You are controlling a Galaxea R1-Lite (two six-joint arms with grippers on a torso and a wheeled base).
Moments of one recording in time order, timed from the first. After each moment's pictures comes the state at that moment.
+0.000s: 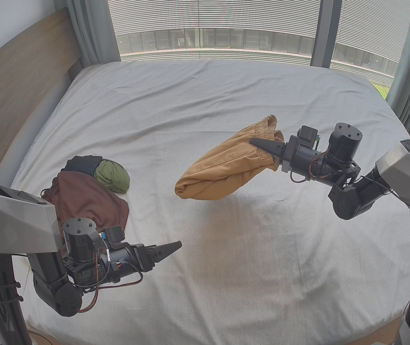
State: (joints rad) left arm -0.37 2.20 -0.32 -1.55 -0.42 -0.58; right arm 0.29 2.26 -1.21 -1.21 0.78 0.87
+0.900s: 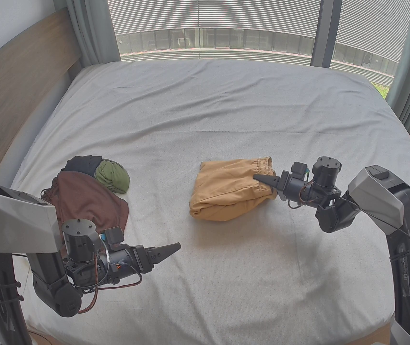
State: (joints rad) left arm -0.36 2.21 -0.31 -1.55 -0.42 -0.58; right arm 0.19 2.60 -1.41 -1.13 0.78 0.82
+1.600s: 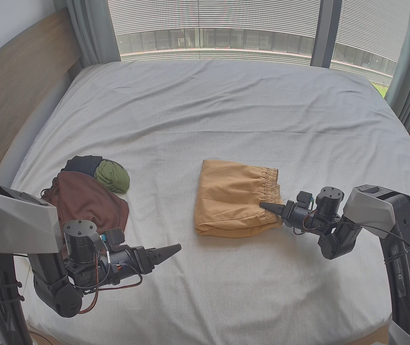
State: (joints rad) left arm -0.37 2.21 -0.31 -1.55 -0.42 -0.58; right arm 0.17 2.69 -1.18 -1.37 0.74 0.81
